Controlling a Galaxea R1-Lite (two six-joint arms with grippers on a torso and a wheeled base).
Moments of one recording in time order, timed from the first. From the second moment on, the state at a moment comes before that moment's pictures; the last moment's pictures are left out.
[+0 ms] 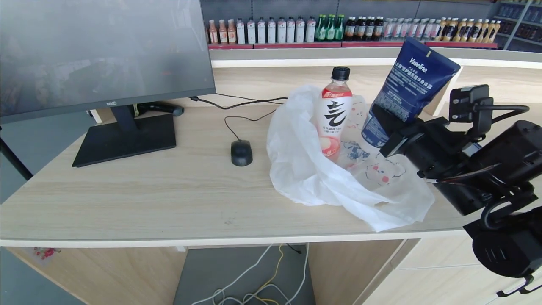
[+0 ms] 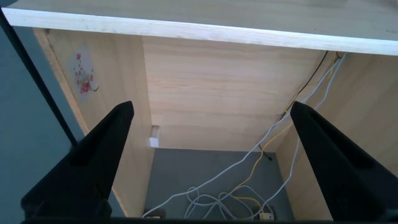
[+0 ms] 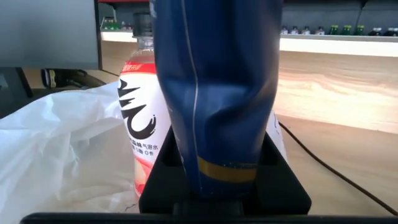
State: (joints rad) left arm 0.00 0.00 0.00 0.00 0.00 0.00; right arm 0.36 1.81 -0.67 -1.57 0.07 -0.06
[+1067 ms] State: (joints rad) left arm 0.00 0.00 0.00 0.00 0.00 0.00; right arm 0.33 1.99 -0.71 -1.58 0.07 -0.06
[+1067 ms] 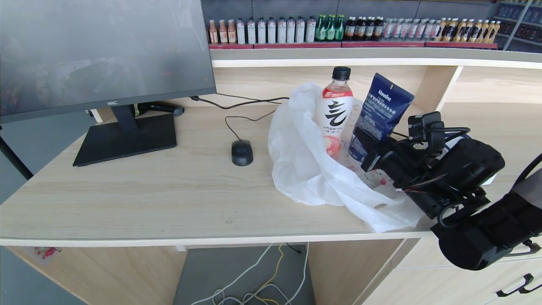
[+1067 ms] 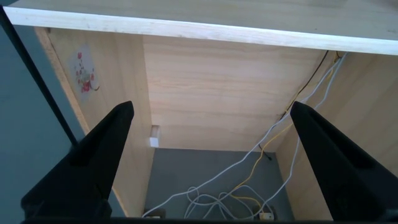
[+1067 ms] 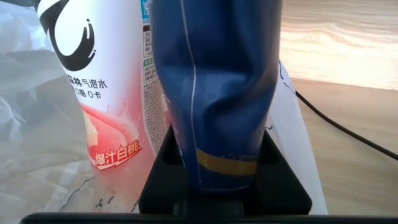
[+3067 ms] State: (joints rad) left arm 0.00 0.00 0.00 0.00 0.00 0.00; right arm 0.33 1.94 -0.65 -1.57 0.07 -0.05
